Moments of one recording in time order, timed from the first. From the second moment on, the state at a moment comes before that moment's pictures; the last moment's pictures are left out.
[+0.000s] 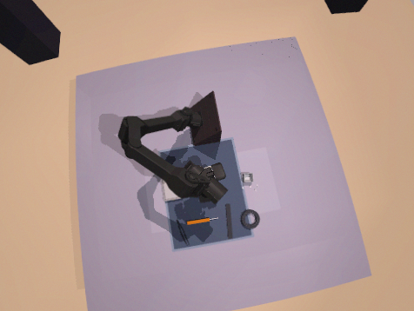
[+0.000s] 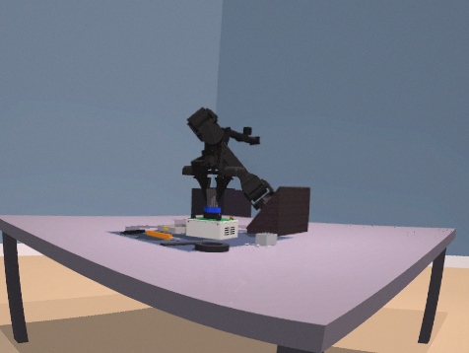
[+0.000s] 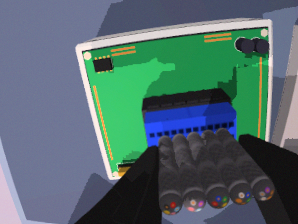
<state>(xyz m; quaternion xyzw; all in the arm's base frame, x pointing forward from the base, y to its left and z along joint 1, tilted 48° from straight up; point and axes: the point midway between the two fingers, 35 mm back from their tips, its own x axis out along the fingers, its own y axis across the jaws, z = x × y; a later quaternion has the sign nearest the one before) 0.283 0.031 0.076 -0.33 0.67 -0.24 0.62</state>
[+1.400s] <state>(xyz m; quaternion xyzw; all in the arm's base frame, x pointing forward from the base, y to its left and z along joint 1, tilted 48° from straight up) 0.285 0.033 0.080 -0.32 0.68 -0.25 0.61</state>
